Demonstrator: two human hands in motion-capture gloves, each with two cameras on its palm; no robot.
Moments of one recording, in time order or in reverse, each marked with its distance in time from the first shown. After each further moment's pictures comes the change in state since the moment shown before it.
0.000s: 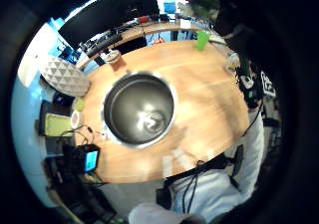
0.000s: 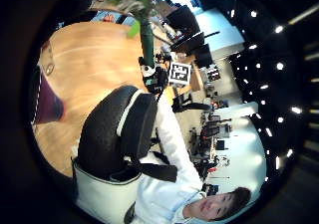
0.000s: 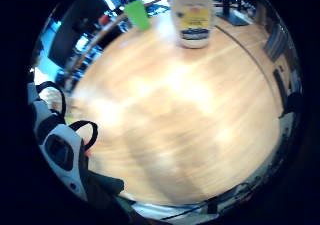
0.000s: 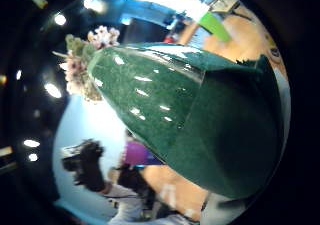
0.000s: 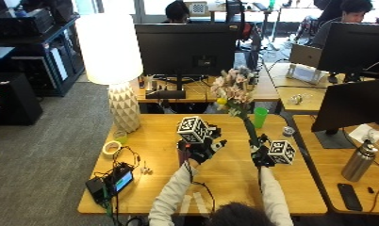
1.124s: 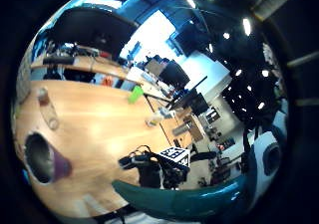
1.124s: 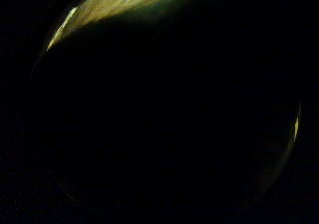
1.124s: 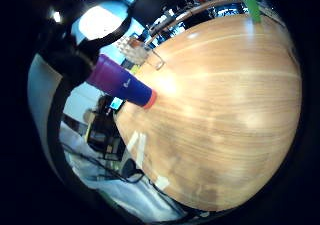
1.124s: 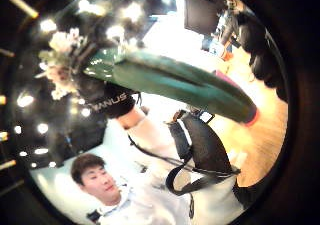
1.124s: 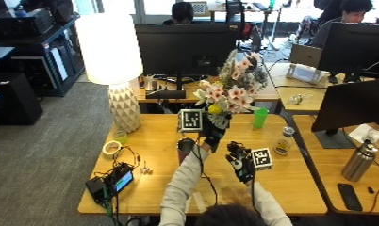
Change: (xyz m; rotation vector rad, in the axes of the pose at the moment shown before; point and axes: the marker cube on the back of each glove) left arm 0.070 -0.032 -0.065 0.479 0.667 0.118; right arm -0.028 0.091 0.069 -0.427 -0.464 -0.078
